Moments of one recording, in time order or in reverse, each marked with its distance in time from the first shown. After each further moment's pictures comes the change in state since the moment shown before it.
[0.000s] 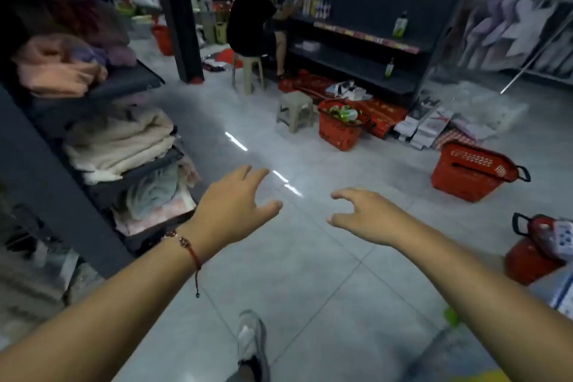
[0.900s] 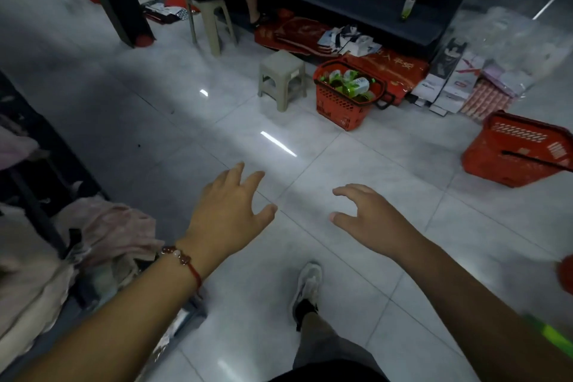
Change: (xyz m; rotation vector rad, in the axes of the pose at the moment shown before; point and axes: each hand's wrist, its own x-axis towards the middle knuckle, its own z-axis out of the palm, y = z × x) left_hand 0.543 -0.162 0.115 0.013 -0.206 0.002; right_hand 0.537 0.091 -0.080 0.217 0.029 0.159
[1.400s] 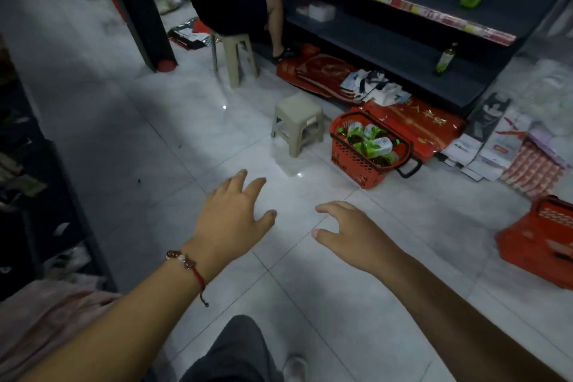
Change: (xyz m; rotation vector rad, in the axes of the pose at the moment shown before) left_hand 0.324 0.006 -0.051 0.010 0.025 -0.130; right_hand 0.312 -0.006 -0.144 -0.009 -0.112 -0.118
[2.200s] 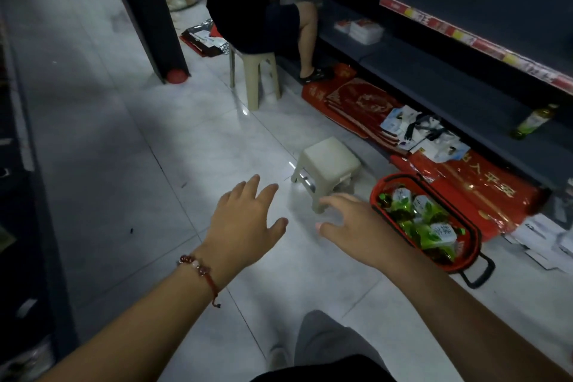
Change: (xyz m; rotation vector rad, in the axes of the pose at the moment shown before) left_hand 0.465 -0.165 -0.050 0.027 -0.021 -0.038; right_hand 0.502 -0.101 -0.129 -0.040 -0.022 -0.065
